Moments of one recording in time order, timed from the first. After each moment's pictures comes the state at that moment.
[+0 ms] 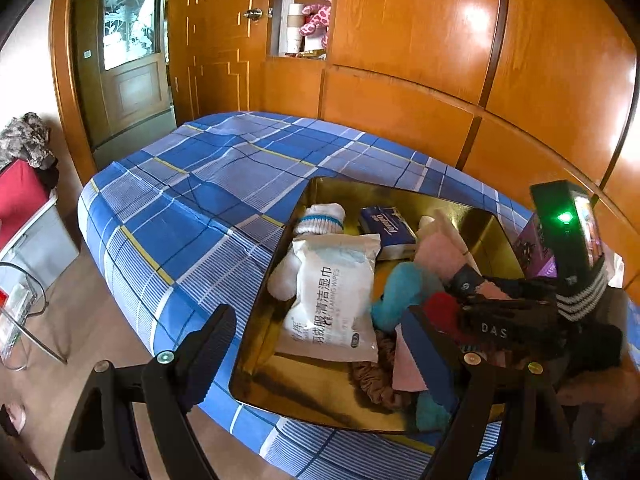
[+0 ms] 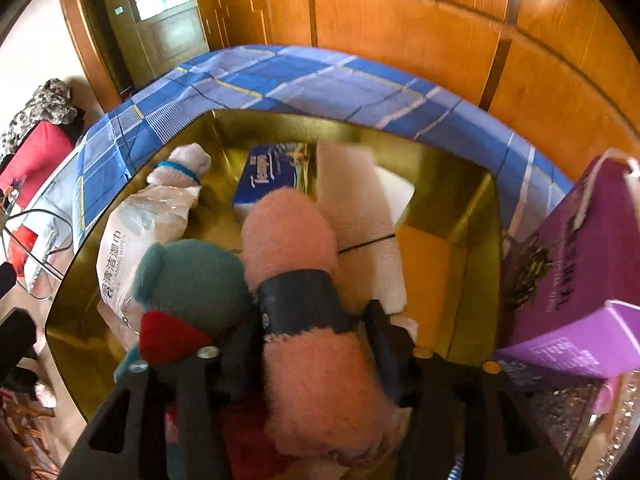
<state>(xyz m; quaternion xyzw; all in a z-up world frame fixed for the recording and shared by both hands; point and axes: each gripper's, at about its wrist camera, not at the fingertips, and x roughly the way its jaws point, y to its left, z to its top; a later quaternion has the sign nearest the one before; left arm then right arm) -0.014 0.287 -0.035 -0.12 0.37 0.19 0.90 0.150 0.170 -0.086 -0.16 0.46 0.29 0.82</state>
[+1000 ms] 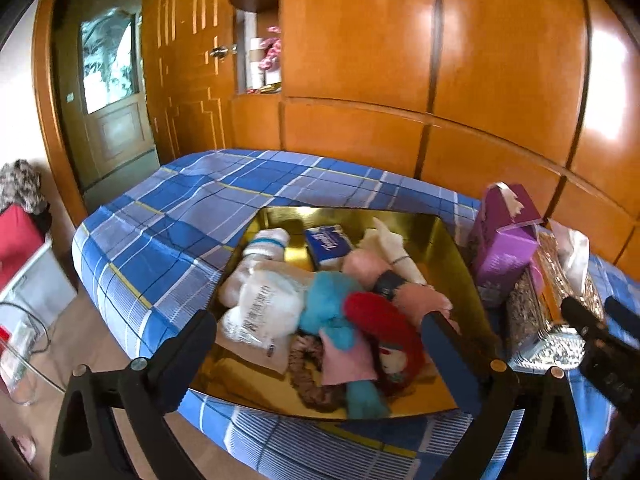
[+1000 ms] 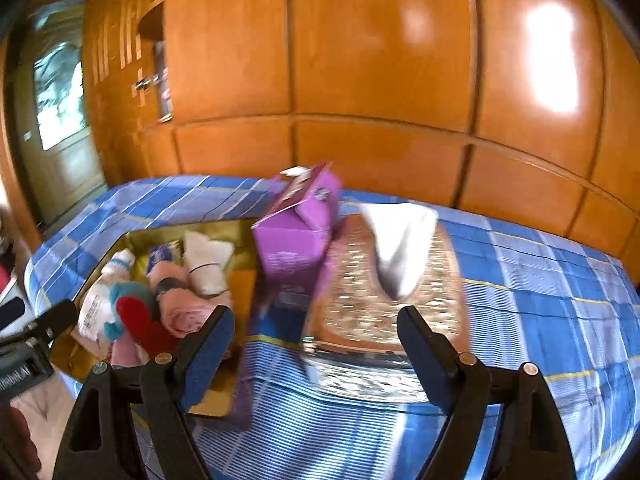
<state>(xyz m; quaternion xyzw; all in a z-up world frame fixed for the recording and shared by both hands) -0.020 0.209 -0.009 -0.06 0.33 0.16 0.93 0.048 0.018 -0.011 -0.02 0.31 0.08 0.95</state>
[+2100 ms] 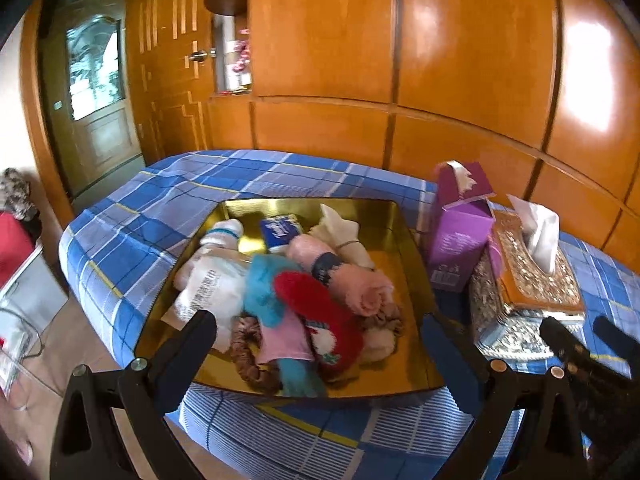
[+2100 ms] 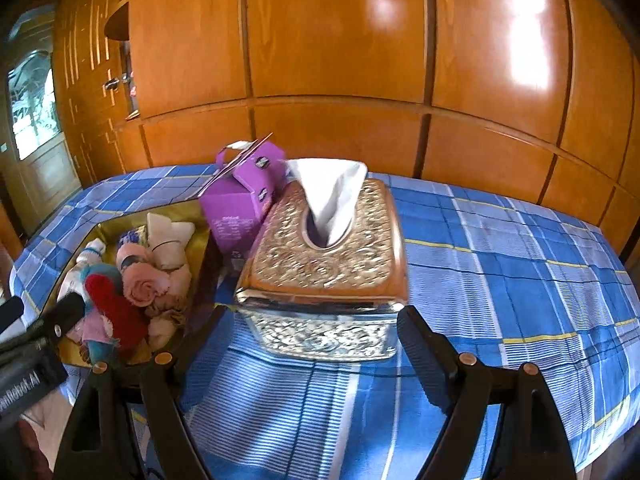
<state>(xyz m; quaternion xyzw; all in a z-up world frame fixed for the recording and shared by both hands) -0.019 0.163 -0.015 -0.06 0.33 0.14 0.93 0.032 -0.018 -0.029 -0.01 0.34 0.05 0.94</state>
